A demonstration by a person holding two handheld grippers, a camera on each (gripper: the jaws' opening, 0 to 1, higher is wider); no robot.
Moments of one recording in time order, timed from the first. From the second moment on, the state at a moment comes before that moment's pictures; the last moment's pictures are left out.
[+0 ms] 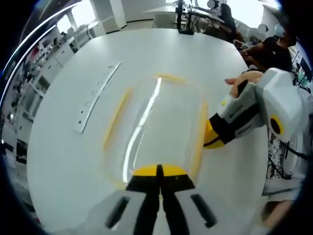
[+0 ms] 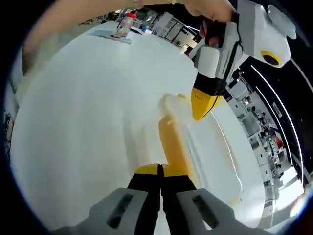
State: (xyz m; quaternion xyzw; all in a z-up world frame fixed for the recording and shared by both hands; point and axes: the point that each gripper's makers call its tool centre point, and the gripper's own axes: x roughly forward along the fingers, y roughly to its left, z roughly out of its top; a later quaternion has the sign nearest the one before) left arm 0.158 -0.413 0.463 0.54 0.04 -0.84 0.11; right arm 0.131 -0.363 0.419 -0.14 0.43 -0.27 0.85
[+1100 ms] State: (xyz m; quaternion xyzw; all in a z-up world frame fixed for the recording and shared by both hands) left arm 0.145 -0.402 0.568 0.39 -0.13 -0.89 0.19; right arm 0.091 -0.345 0.547 -0.05 0.17 -0.27 0.95
